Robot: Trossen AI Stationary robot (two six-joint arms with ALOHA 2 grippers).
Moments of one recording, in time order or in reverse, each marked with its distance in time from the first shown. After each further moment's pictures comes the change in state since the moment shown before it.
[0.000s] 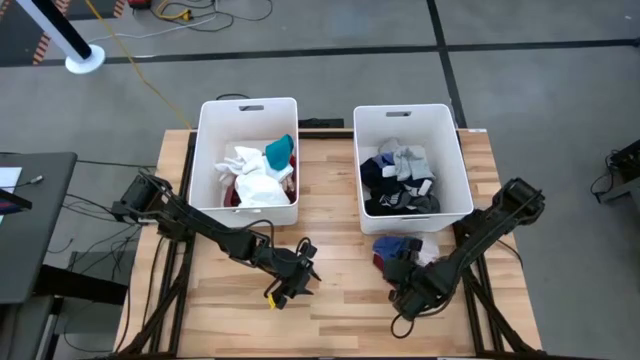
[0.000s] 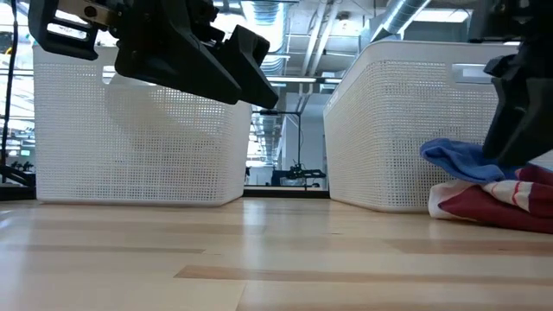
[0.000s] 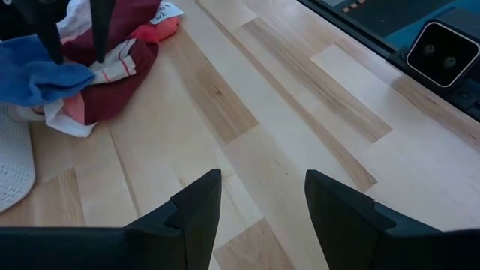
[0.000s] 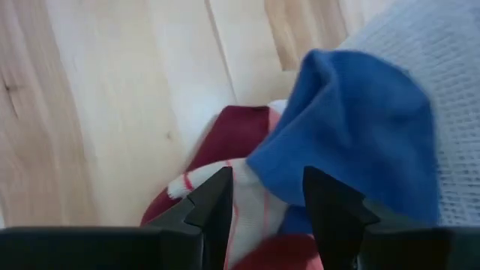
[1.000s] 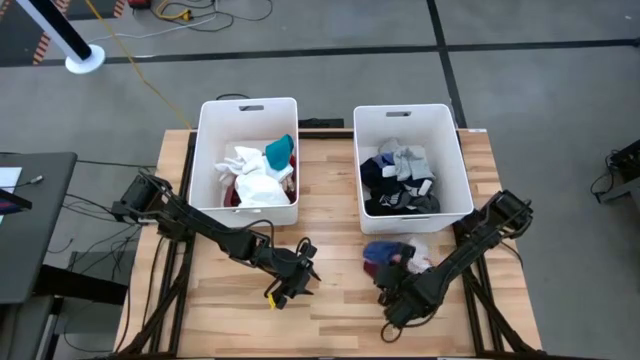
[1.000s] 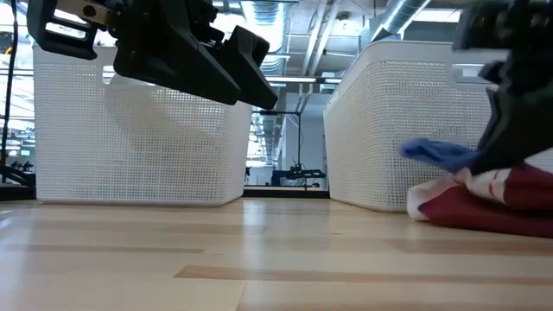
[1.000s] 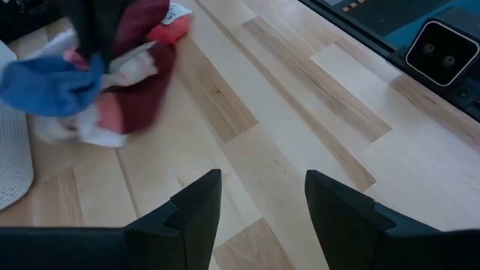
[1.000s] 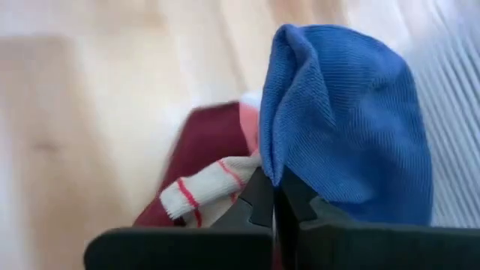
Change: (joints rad) left arm 0.000 0.000 0.000 -0.003 0.001 -0.004; right arm -0.004 0.137 0.103 0.016 0.072 0.043
